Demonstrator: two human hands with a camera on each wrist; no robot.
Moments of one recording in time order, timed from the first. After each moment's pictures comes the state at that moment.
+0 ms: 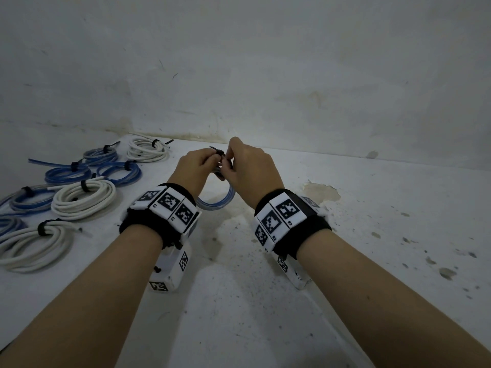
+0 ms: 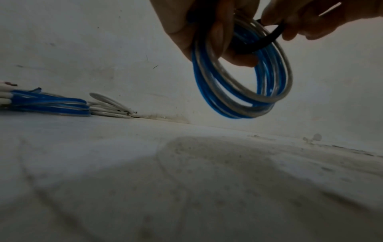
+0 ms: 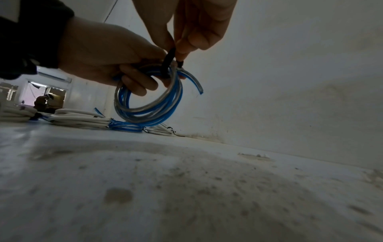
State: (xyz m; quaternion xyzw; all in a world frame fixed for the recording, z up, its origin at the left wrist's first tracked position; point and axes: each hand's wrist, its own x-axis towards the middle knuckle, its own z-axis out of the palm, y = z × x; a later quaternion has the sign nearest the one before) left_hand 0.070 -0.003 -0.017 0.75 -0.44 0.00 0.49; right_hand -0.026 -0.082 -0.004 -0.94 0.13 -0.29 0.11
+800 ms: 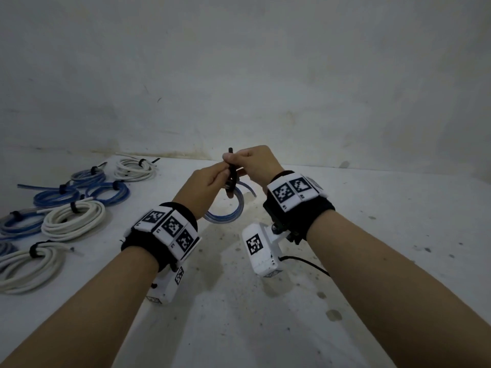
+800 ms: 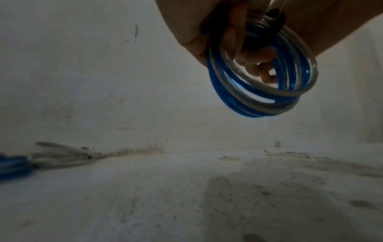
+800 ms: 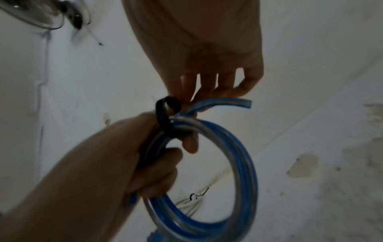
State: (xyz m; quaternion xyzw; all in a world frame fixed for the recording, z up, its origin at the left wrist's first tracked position) left_hand 0.033 -0.007 -0.004 0.70 -0.55 0.01 0.45; right_hand -0.048 -0.108 0.037 -0.80 0.21 -0.27 0.50
